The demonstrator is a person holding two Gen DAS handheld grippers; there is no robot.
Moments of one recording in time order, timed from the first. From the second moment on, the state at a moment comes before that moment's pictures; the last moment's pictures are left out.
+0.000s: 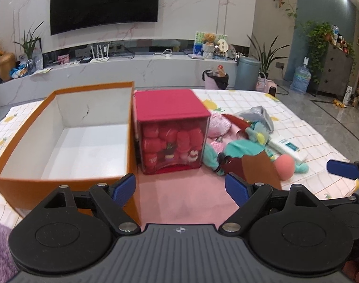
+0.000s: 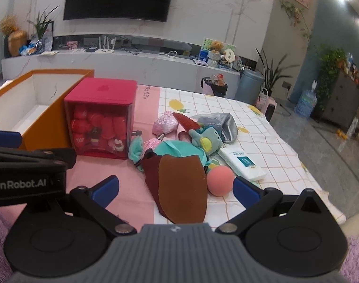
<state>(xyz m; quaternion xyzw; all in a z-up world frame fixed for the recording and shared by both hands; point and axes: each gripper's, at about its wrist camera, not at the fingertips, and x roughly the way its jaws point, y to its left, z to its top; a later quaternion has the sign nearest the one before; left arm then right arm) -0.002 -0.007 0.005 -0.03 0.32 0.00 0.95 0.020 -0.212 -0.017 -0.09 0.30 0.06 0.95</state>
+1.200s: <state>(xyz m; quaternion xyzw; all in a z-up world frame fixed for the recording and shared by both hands) 0.102 -0.149 -0.067 0.11 0.30 -0.27 0.91 0.254 -0.356 -0.086 -0.05 0.49 0.06 0.87</state>
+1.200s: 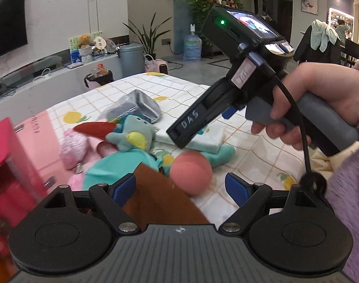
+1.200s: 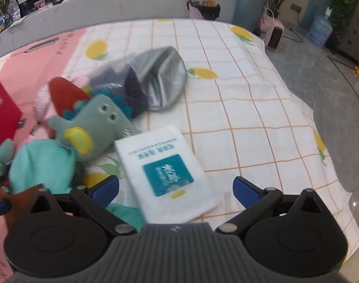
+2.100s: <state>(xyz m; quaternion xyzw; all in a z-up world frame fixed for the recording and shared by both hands) 0.145 -0.169 -0.091 0.04 0.34 -0.28 0.90 0.224 -0.418 -0.094 -0.08 0.48 0.02 0.87</state>
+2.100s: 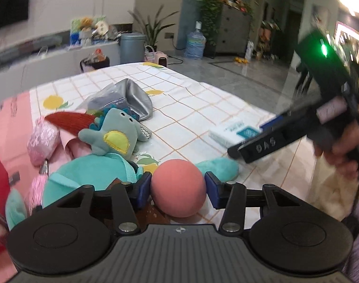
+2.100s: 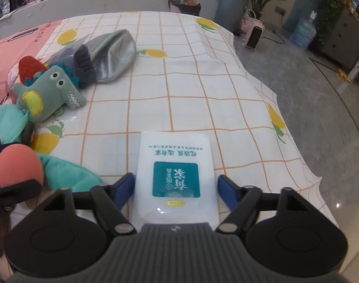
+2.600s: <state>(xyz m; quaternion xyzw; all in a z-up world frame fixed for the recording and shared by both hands) 0.172 -0.118 -0.064 -0.16 0.37 -0.24 0.88 0.222 -0.417 -0.094 -0.07 0.47 0.04 0.88</state>
